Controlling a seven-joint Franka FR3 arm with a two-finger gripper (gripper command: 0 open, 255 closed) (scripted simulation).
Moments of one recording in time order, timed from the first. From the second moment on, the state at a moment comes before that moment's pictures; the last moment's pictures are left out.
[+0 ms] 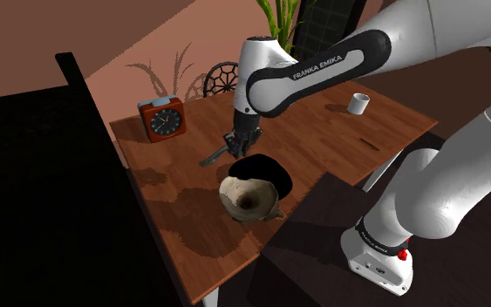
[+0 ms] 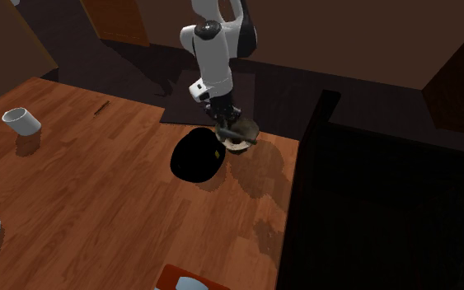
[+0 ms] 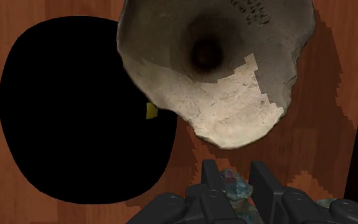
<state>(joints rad) 0.14 -0.17 0.11 -2.40 0.16 2.25 0.36</state>
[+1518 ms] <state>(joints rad) 0.21 -0.46 0.16 -2.85 0.26 2.42 0.38</state>
